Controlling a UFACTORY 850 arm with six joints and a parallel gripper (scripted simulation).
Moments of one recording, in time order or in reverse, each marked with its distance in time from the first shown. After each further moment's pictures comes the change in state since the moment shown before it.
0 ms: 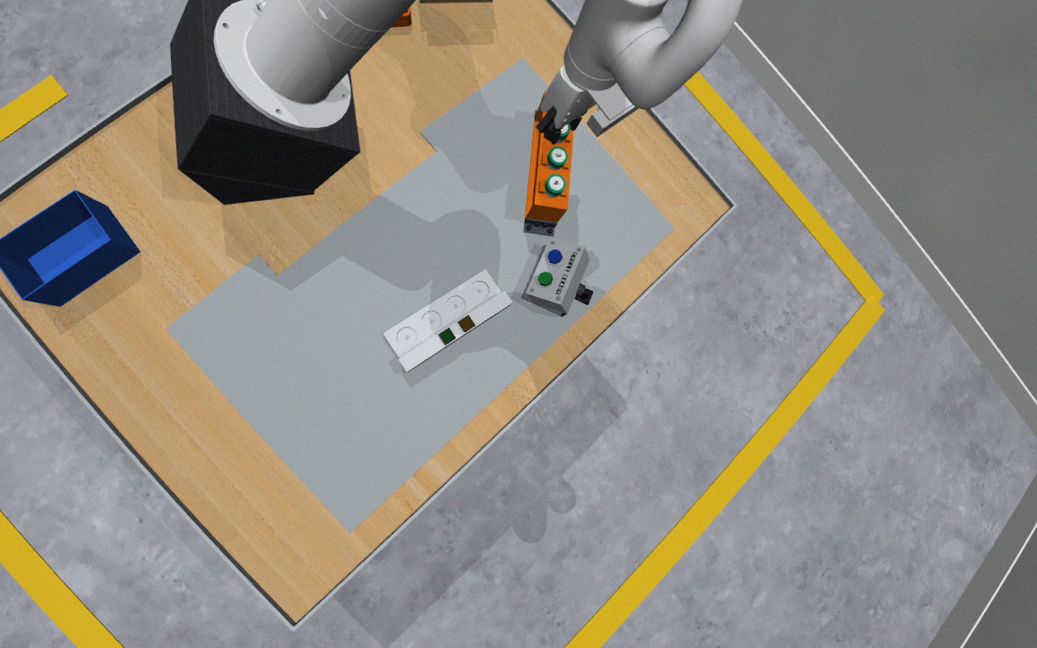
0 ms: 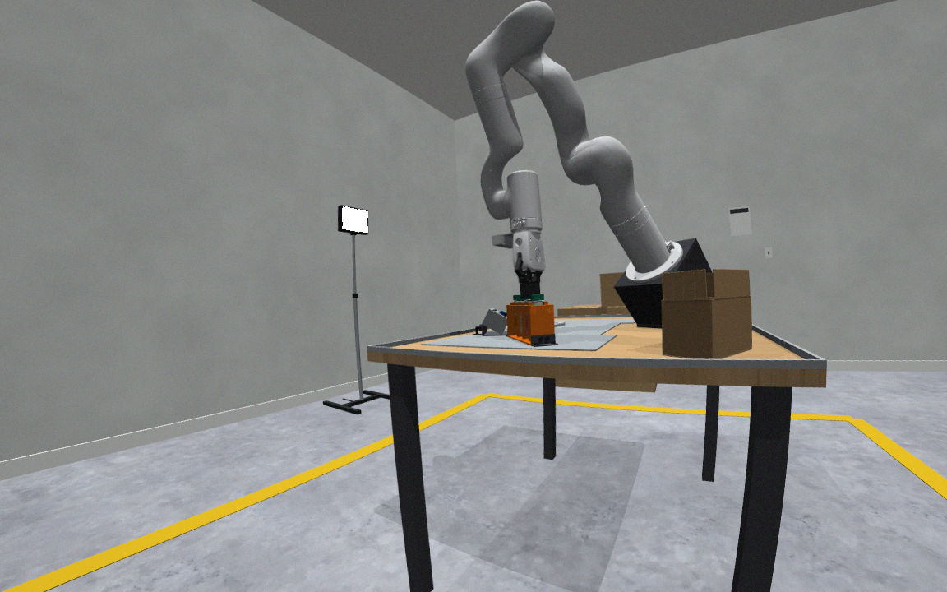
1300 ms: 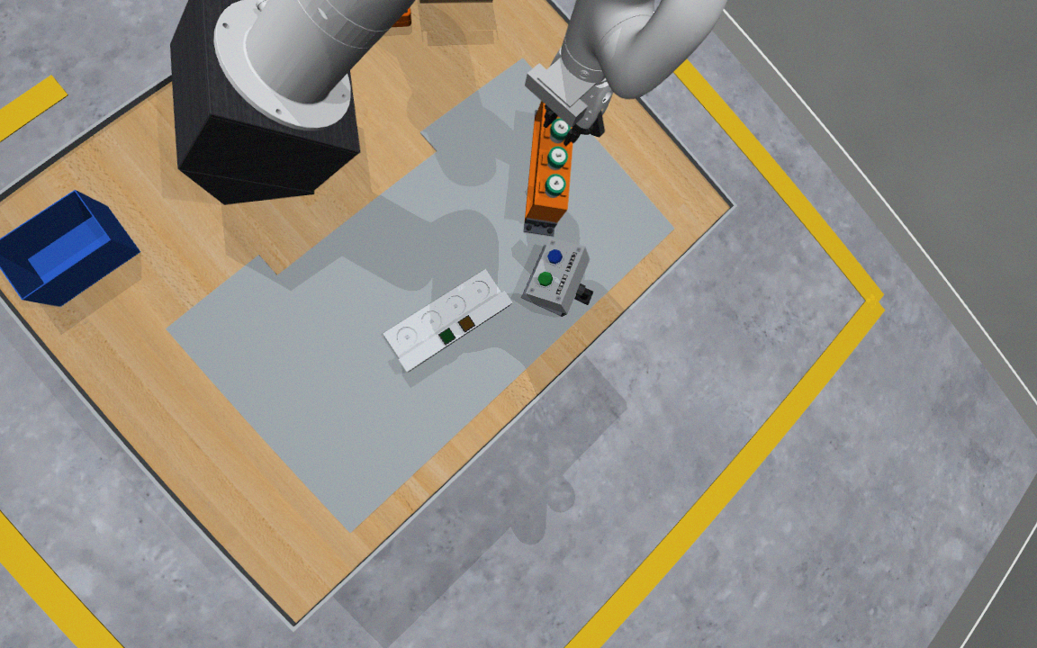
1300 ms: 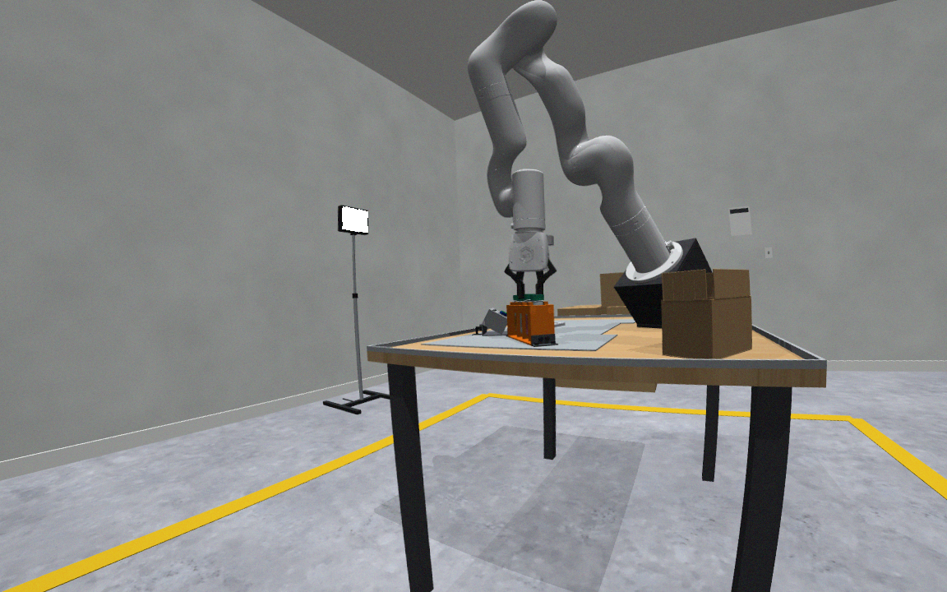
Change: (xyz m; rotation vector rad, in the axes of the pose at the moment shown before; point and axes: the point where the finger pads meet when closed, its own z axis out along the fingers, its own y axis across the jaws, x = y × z) arm 0.001 -0.001 0.000 0.031 0.066 1.423
